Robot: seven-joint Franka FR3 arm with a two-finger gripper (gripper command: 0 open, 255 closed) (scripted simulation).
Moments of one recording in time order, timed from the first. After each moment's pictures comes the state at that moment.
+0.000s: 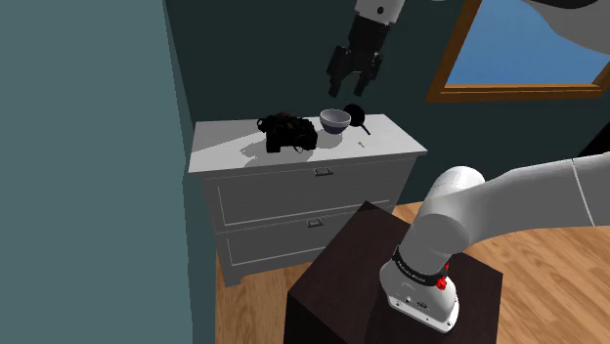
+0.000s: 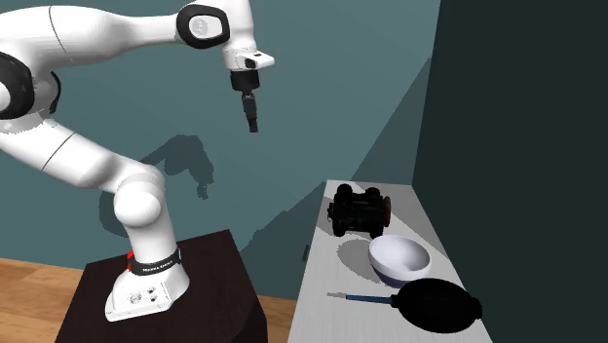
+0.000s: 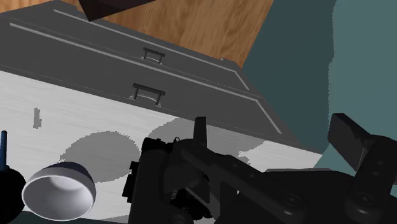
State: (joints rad) arm -0.02 -0.82 -0.07 -2.27 0.07 1.57 0.17
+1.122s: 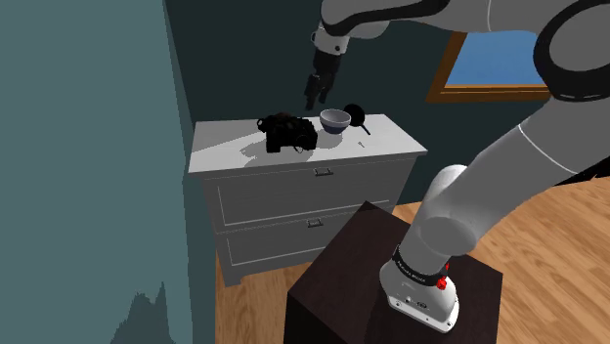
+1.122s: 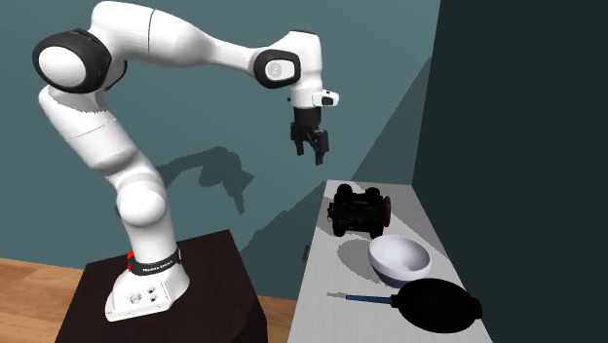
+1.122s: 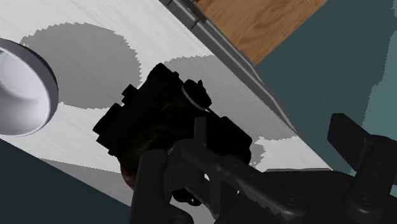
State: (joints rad) arm 0.08 -0.37 -0.30 -2.16 -0.01 1.89 -0.37
